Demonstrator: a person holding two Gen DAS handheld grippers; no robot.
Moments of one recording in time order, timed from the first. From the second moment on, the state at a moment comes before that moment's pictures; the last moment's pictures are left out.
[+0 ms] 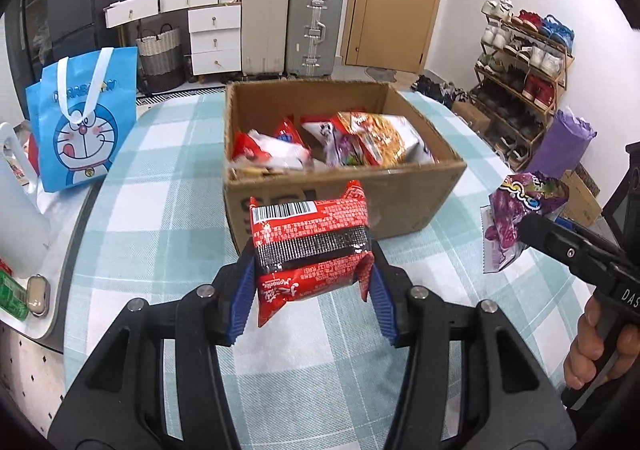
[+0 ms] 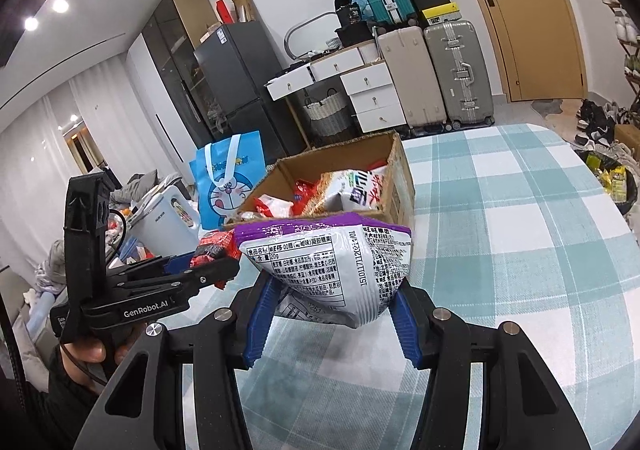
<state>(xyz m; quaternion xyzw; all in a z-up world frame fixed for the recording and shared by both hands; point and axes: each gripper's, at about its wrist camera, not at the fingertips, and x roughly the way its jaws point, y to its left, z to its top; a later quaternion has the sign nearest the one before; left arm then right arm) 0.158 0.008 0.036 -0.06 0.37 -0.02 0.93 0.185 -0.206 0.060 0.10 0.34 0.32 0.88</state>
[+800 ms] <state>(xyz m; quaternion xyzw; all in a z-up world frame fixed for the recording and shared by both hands) 0.184 0.014 0.088 -0.06 0.33 -0.02 0.94 0.223 -0.166 0.089 0.08 0.32 0.35 0.88</state>
